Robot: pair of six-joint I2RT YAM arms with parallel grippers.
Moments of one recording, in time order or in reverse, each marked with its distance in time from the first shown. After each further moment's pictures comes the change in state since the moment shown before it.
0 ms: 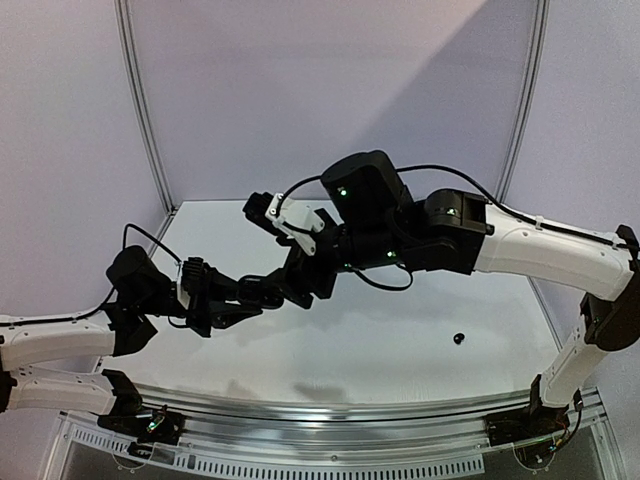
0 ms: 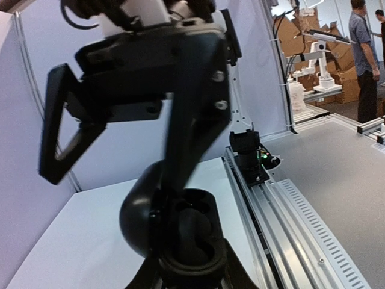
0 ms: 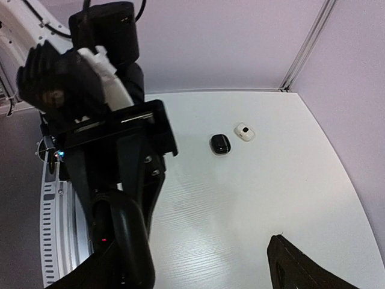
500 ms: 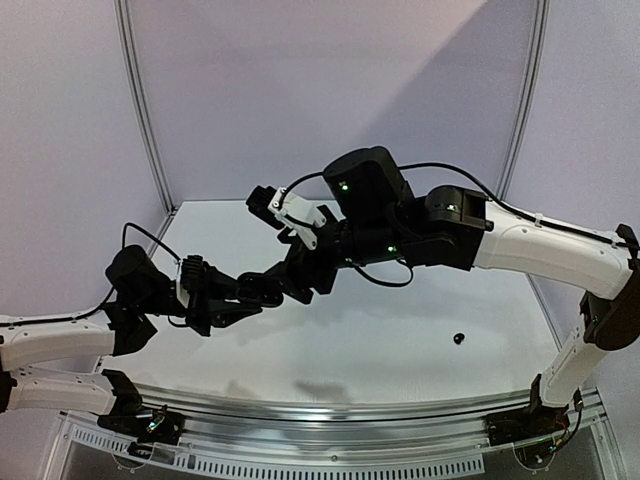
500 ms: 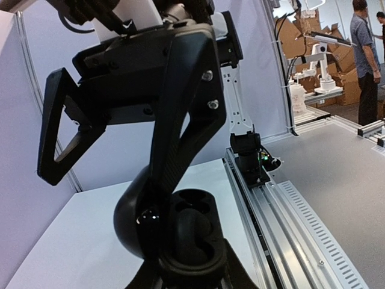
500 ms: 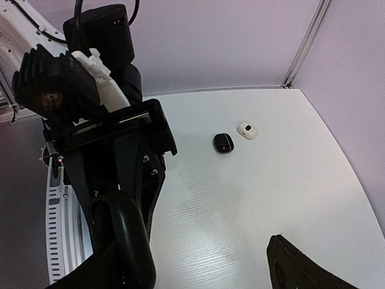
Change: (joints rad) left arm -0.002 -0.002 0.003 0.001 0.017 -0.012; right arm -0.022 0.003 0.014 0.008 -0.010 0.028
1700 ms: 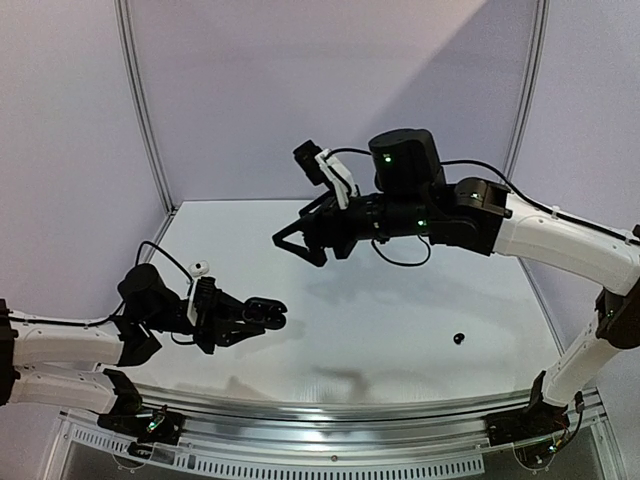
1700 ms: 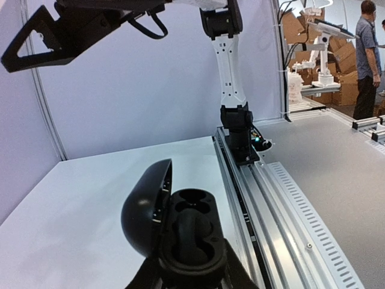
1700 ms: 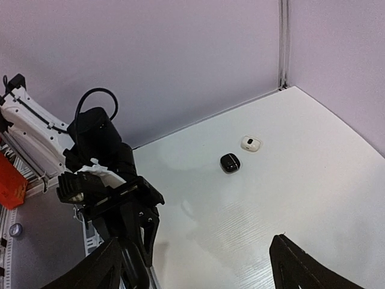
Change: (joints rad) left arm -0.003 0.061 -0.118 0.067 -0.015 -0.014; right arm -0.126 -0.096 -0.123 0.173 -0.185 0.292
